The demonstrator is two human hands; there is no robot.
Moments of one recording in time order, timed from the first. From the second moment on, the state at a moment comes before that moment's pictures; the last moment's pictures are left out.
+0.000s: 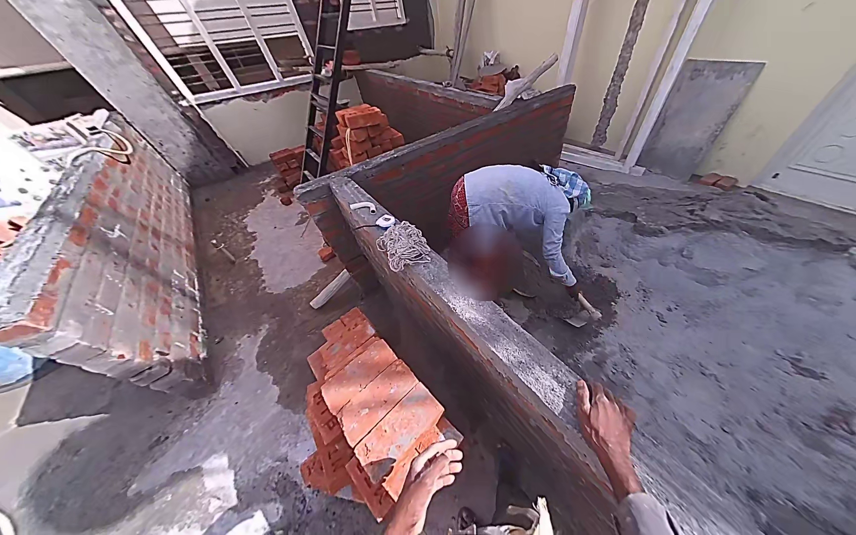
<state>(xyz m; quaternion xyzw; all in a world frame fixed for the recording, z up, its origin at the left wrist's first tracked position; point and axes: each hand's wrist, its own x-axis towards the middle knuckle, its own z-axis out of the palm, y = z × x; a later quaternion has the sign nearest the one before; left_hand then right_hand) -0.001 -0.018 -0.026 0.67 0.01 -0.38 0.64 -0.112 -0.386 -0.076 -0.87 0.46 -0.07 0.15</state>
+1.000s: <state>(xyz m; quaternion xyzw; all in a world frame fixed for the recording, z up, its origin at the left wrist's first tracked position) 0.001 -0.015 -0.030 0.67 0.01 -0.38 0.64 -0.111 -0.386 -0.080 -0.87 0.45 -0.09 0.16</state>
